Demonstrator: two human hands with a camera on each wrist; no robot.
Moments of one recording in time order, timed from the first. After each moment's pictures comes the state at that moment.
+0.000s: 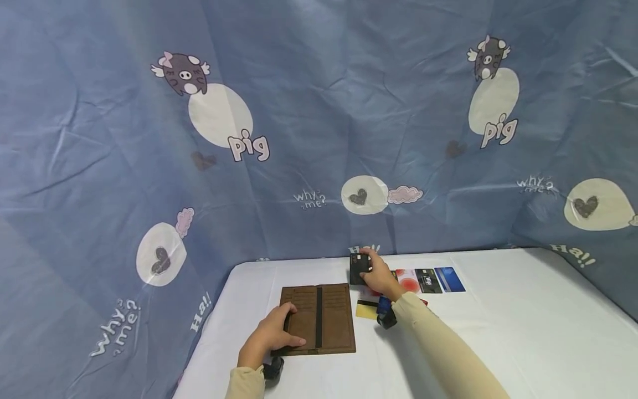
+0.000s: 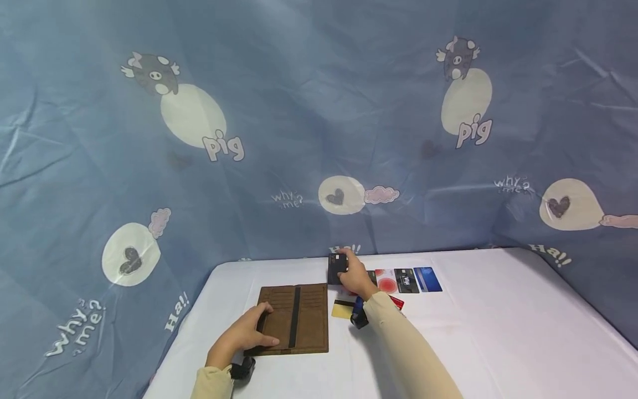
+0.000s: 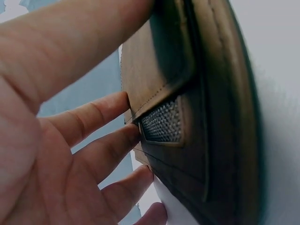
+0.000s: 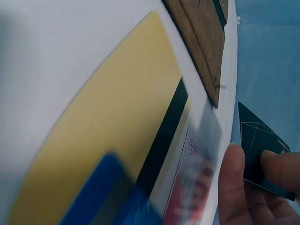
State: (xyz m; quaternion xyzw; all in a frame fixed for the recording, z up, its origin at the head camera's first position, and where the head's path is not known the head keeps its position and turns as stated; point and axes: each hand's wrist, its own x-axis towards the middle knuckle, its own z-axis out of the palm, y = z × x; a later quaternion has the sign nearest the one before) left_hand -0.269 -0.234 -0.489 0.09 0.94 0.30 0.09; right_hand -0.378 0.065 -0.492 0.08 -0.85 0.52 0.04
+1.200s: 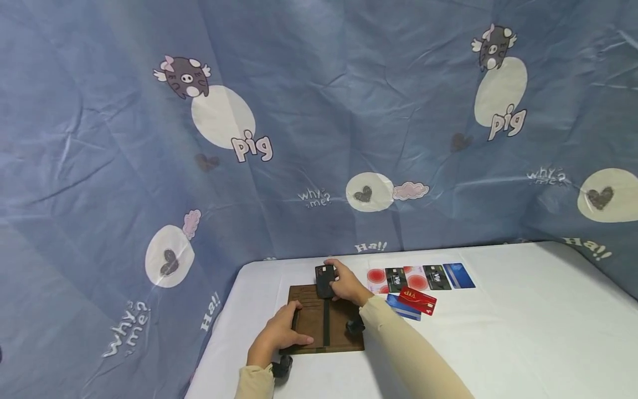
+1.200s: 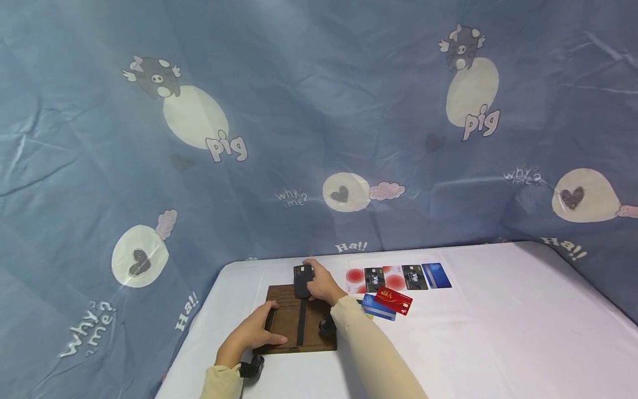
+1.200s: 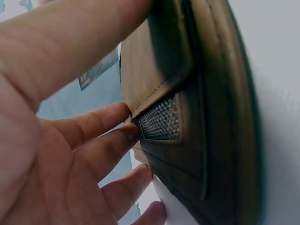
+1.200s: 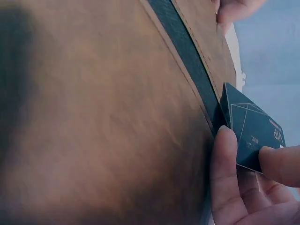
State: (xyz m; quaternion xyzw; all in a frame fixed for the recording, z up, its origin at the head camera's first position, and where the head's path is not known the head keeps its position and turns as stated) left_hand -0.271 -0.231 -0.489 0.08 0.95 0.30 0.09; right_hand -0.368 -0.027 -0.500 0.15 -0.79 0.59 -0.05
